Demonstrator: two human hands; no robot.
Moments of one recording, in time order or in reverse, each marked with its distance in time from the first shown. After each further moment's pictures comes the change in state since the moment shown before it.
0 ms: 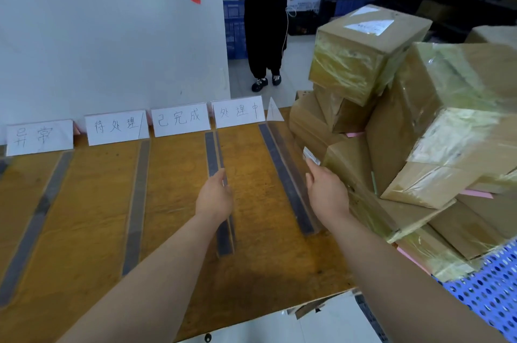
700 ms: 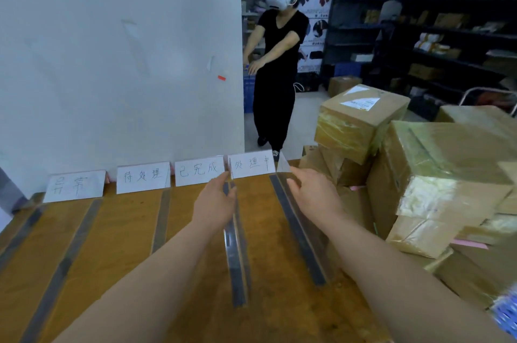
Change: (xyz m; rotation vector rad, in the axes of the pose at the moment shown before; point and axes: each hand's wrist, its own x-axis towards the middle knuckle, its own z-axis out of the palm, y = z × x) left_hand -0.012 0.063 -0.113 0.028 0.129 0.242; right_hand 0.030 -0.095 -0.084 0.061 0.099 -0.227
